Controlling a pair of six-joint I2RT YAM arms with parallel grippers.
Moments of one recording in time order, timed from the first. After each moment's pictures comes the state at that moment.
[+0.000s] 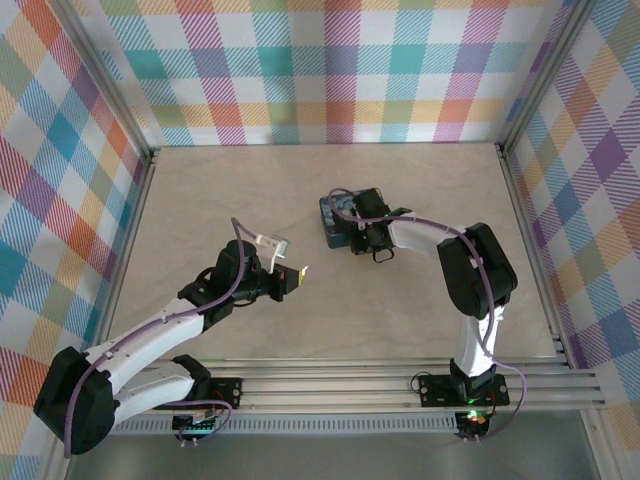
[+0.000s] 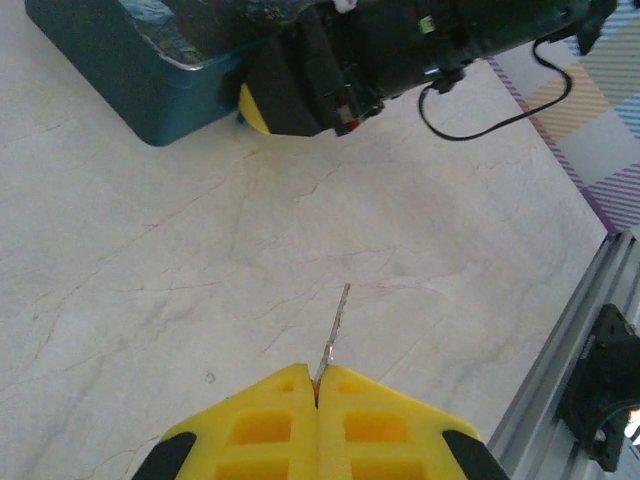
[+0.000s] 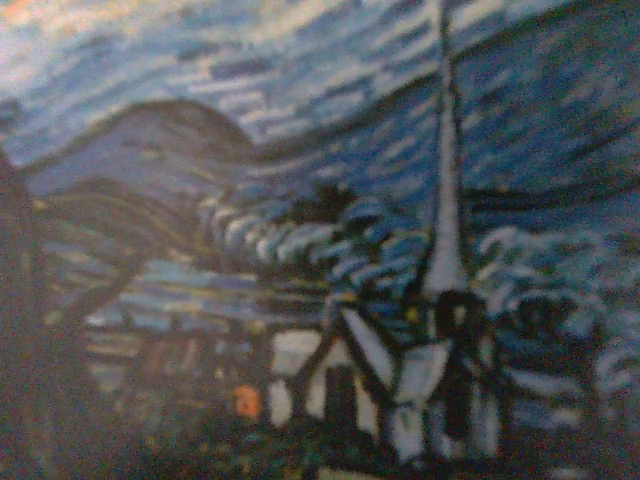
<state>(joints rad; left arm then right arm) -0.61 1.03 0.55 -0.06 0.35 -0.39 0.54 1.90 1.22 -0.45 -0.02 0.29</state>
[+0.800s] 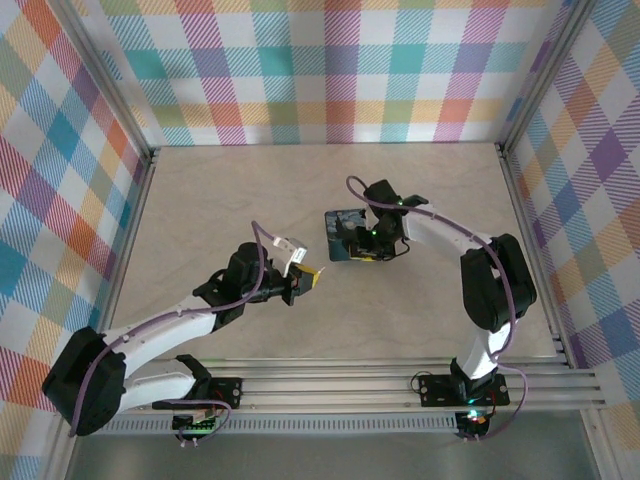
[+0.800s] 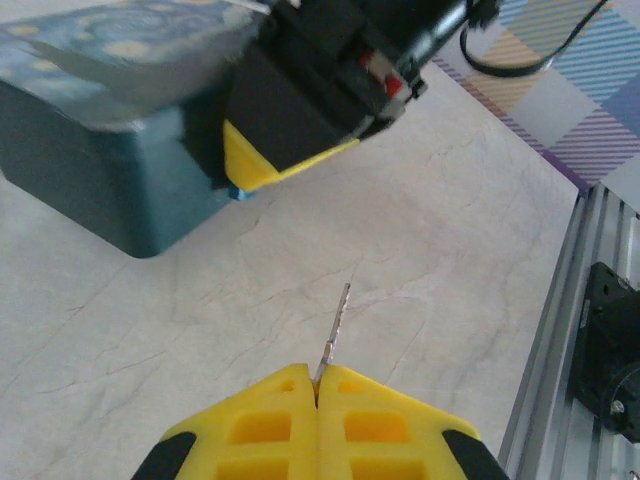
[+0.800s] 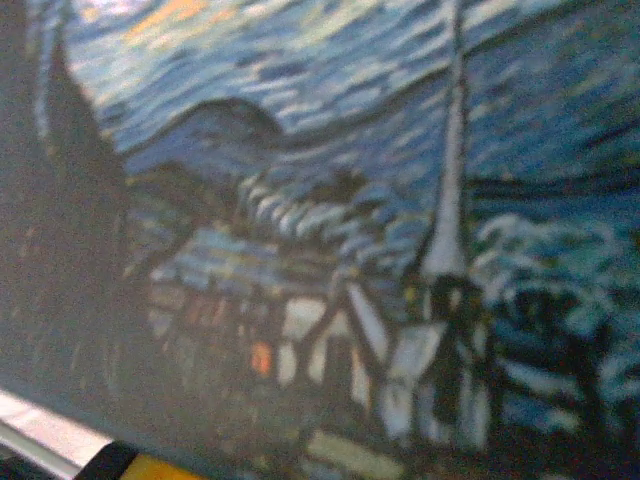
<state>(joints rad) -0.69 1.15 0.54 0.14 0.39 -0.25 0.50 1.78 1.30 -0.78 -0.34 0.51</state>
